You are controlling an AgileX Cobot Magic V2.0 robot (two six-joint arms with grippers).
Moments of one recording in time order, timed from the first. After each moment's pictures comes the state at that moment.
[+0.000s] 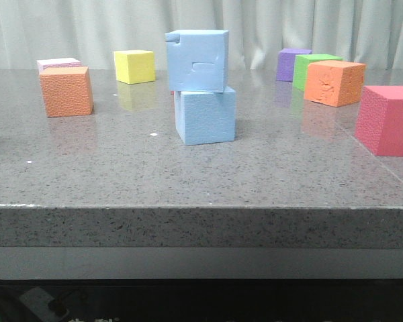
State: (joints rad) left arm -0.50 0.50 -0.87 0.20 0.78 -0.18; right arm 0.21 0.37 -0.44 0.04 0.47 0.05
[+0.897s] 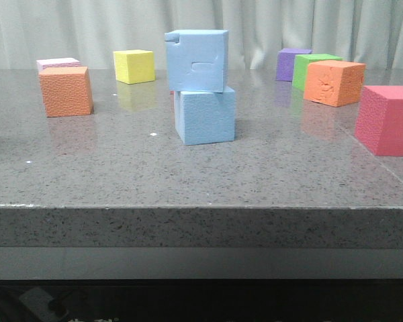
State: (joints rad) left arm -0.50 0.40 -0.66 0.18 0.58 -0.18; right arm 0.21 0.37 -0.44 0.04 0.48 0.05
